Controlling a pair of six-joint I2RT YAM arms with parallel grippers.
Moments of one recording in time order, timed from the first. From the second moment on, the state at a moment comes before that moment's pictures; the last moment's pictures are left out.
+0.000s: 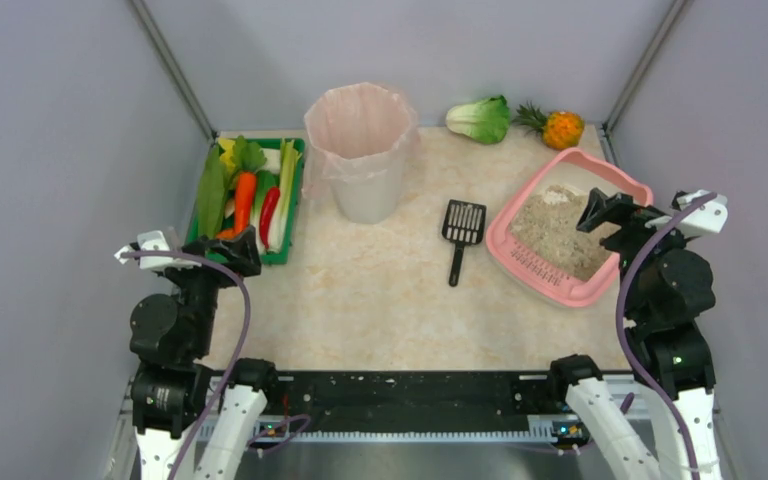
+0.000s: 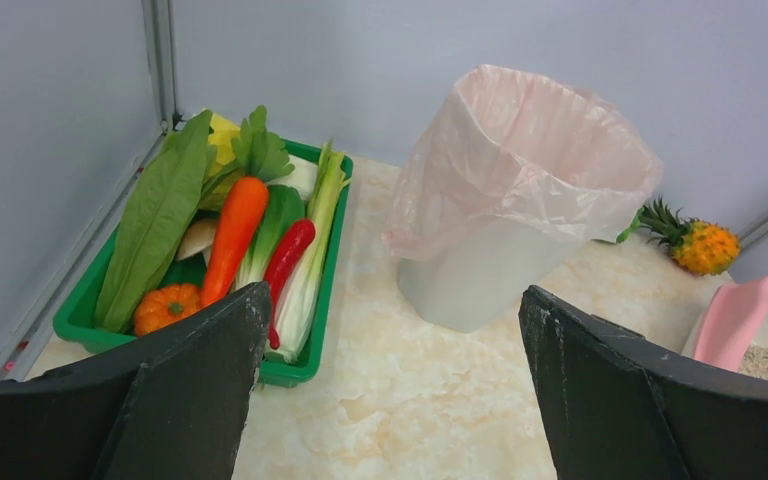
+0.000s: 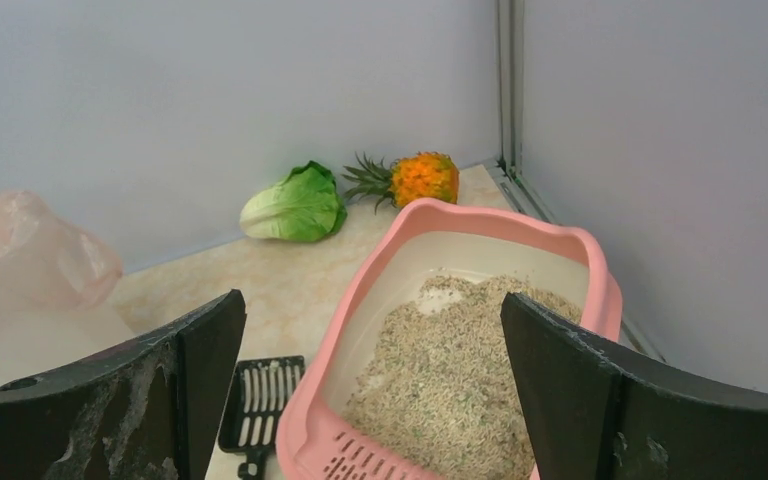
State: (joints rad) left arm -0.12 0.32 0.93 -0.53 -0.15 -0.31; right arm 0.17 0.48 0.99 -0.41 0.39 0.19
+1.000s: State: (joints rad) left arm -0.21 0.32 0.93 -0.72 -0.09 -0.40; right arm 0.06 1.07 1.20 -0.79 0.34 0.35
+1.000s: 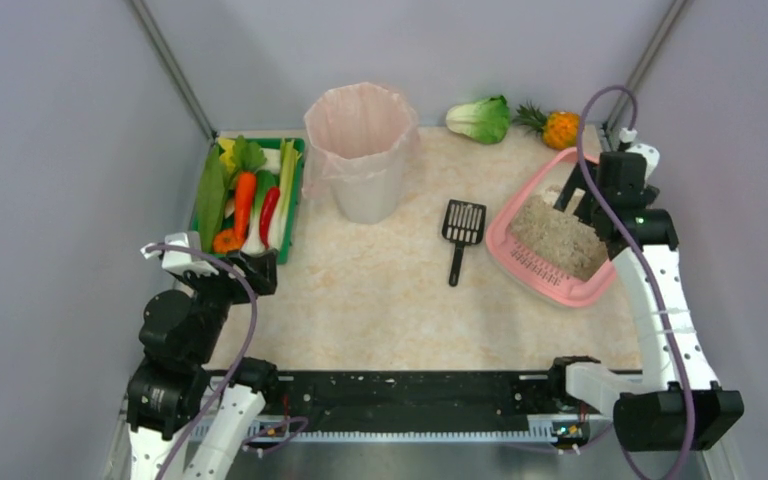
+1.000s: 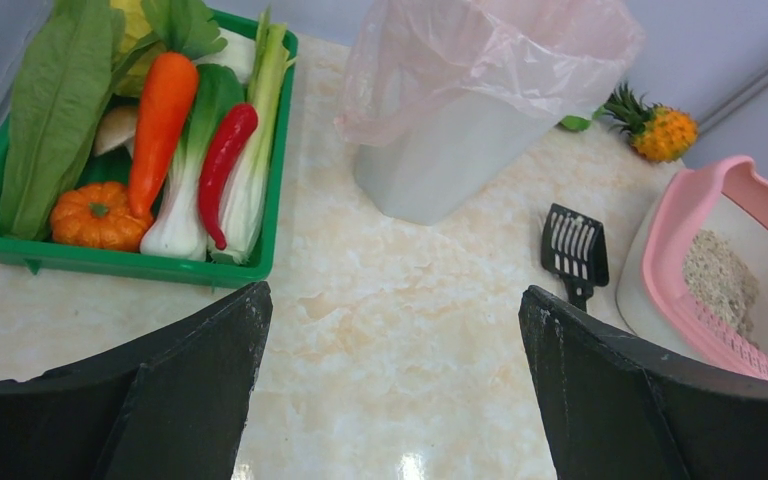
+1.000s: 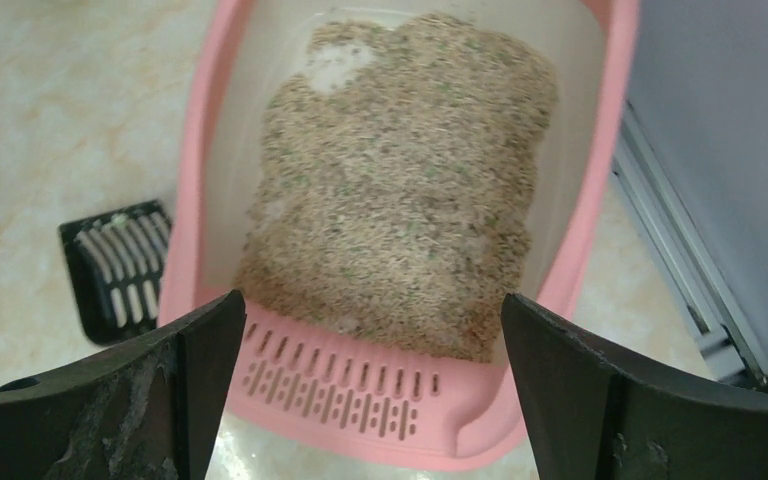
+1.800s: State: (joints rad) left arm -0.34 0.43 0.91 -0.68 -0.12 -0.37; right arm -0.12 1.30 1.17 -0.50 -0.13 0.50
